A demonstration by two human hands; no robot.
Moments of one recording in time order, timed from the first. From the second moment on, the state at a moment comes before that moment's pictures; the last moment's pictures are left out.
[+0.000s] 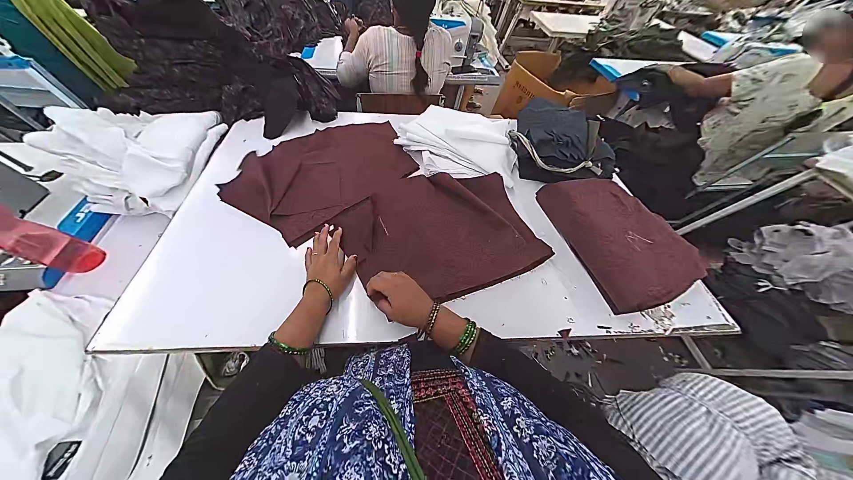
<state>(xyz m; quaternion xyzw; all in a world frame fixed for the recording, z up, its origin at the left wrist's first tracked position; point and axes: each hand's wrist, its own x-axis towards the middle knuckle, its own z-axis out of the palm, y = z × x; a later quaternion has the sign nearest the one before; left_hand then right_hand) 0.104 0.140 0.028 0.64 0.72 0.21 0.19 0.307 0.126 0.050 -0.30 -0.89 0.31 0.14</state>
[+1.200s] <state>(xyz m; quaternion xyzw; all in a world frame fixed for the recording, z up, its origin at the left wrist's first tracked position) -0.071 0.268 0.056 0.47 0.86 0.14 0.10 0.338 0.123 -0.002 -0.27 -0.81 0.31 0.42</state>
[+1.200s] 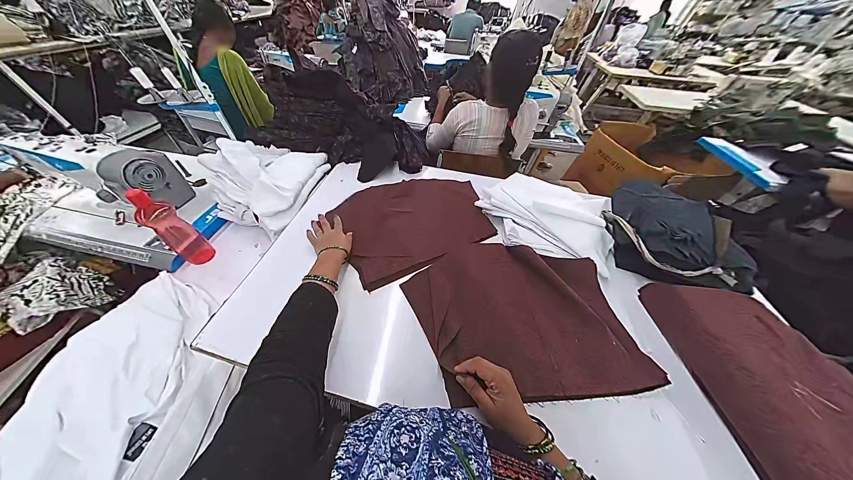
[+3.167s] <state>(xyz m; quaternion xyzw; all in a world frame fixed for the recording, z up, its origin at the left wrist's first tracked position) 0.011 0.206 0.020 0.63 0.71 0.31 0.04 0.350 0.134 0.005 -0.27 -0.76 0.46 0.37</state>
